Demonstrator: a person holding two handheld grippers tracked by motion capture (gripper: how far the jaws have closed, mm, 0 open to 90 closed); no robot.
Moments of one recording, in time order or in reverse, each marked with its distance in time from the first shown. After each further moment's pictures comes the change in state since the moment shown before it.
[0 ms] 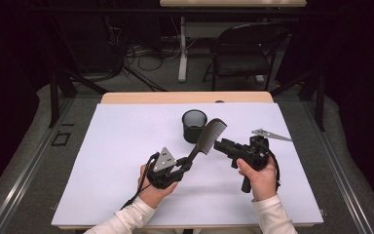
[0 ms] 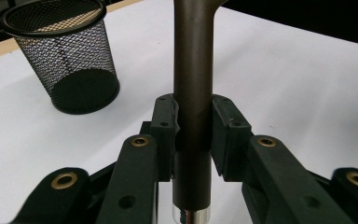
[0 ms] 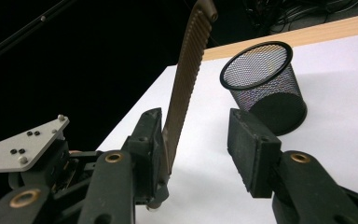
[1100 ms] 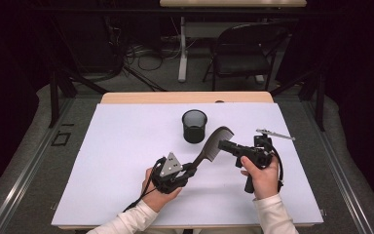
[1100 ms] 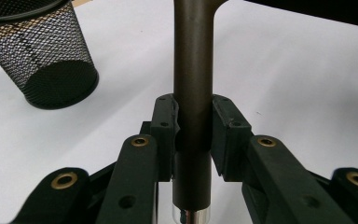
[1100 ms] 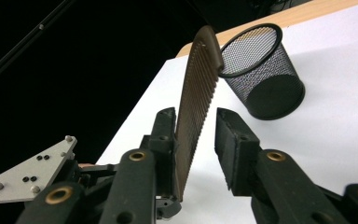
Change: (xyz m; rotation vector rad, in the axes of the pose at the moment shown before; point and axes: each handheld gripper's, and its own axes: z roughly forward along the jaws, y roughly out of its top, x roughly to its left) left arm -0.013 -0.006 0.010 0.037 -0.029 0.037; right arm -0.011 0.002 -0.004 0.037 0.005 0.114
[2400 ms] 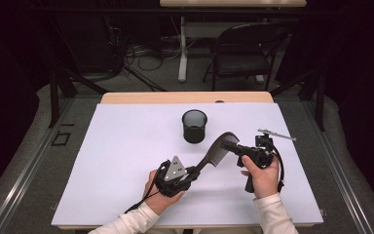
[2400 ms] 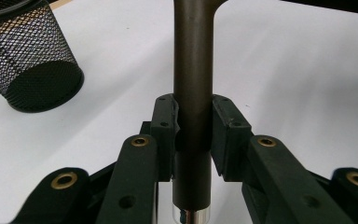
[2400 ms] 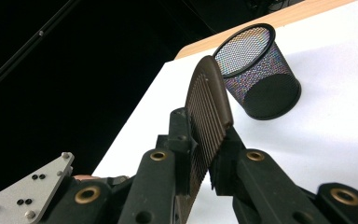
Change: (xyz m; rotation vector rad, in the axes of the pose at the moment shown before) left arm -0.009 -0.001 0.004 0.018 -0.016 0.047; right arm -0.006 0.000 0.000 -0.009 0.000 0.027
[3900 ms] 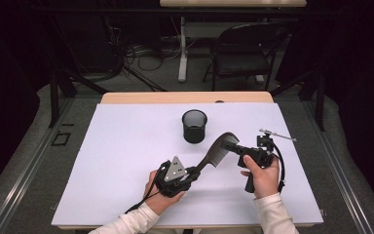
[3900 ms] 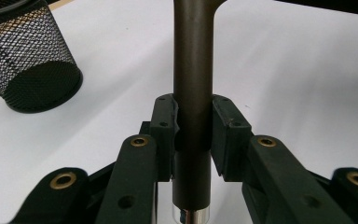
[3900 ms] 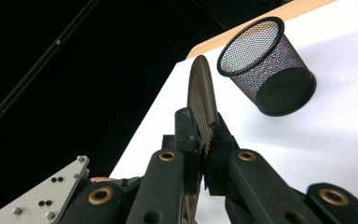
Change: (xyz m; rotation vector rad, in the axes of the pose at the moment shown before) left arm -0.001 -0.002 0.001 -0.007 -0.003 -0.002; right arm -0.007 -0.001 0.000 -0.004 0.062 0.065
